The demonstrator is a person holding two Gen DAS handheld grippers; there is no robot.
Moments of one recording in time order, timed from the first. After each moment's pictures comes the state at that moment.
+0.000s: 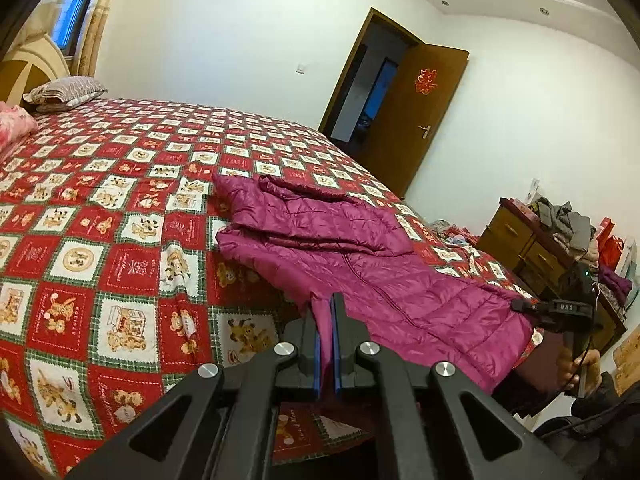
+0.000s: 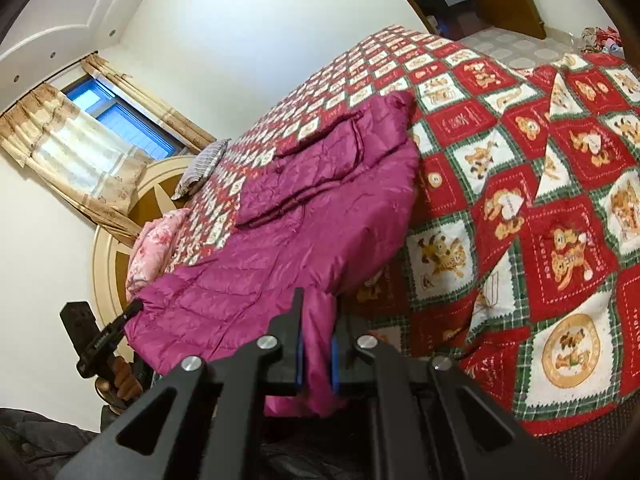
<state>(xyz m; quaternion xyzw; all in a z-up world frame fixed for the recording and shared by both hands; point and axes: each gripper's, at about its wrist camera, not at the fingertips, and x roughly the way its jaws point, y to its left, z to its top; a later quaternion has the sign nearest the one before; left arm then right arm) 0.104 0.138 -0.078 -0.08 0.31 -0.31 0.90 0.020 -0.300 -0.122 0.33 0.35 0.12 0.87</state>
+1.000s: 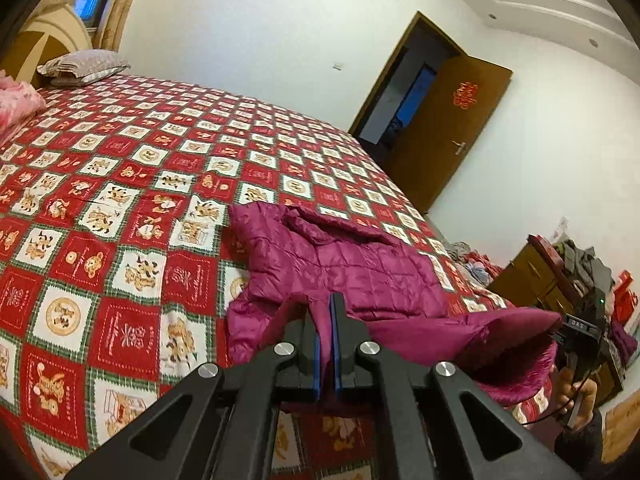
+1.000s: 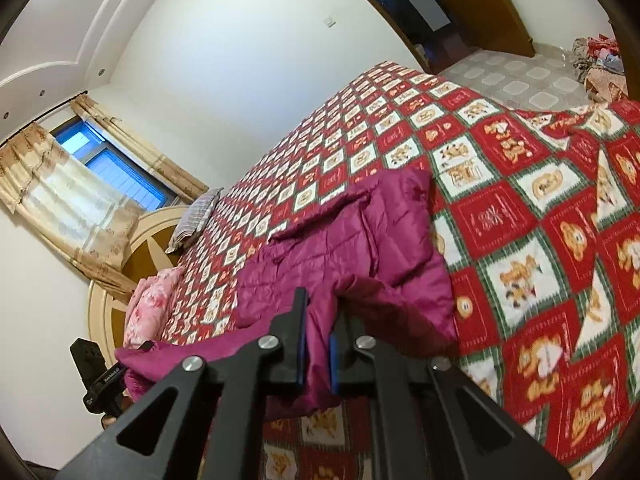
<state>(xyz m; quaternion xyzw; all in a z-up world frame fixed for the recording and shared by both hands) 0.234 0.119 -0.054 -0.13 0.35 -0.25 0.89 0.134 -0.333 -0.078 0.36 0.30 0.09 0.88</state>
